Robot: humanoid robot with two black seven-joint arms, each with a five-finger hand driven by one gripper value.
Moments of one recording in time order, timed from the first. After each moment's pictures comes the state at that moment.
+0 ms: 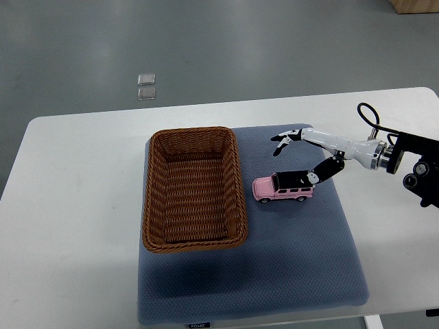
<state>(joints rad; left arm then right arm) -0.08 0.00 -0.07 -0.14 0.12 -0.03 -0.04 0.71 -0.56 0.47 1.00 -1.41 0.15 0.58</state>
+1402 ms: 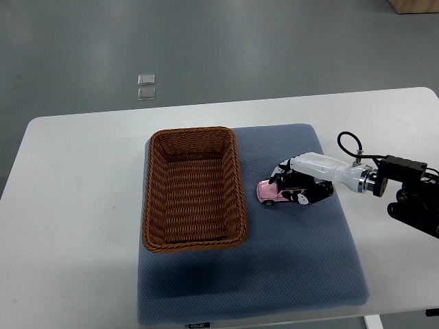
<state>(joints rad) -0.09 0.00 -0.07 -0.15 0.12 -0.03 -0.04 0.75 -0.50 0.21 0.96 -1.47 -0.11 0.57</state>
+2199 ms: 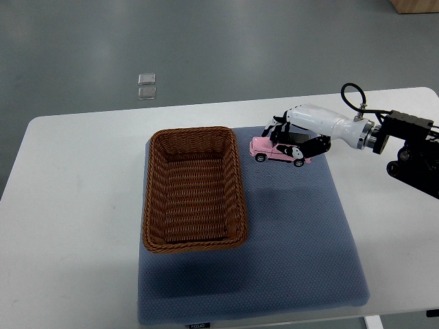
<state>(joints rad) -0.09 0.00 -0.07 -0.15 0.12 -0.03 -0.04 0.92 -0.54 0.24 0.98 -1.42 -0.13 0.58</state>
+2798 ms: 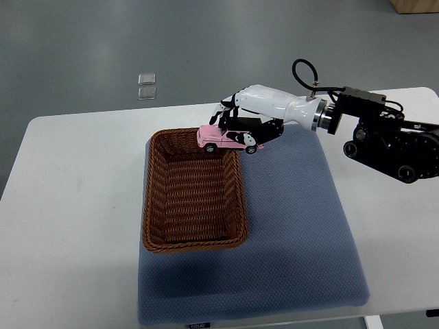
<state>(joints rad) -0.09 0.00 -0.07 -0.15 0.12 -0.03 -0.04 1.05 -0.37 0.22 1.00 -1.41 -0.09 0.58</state>
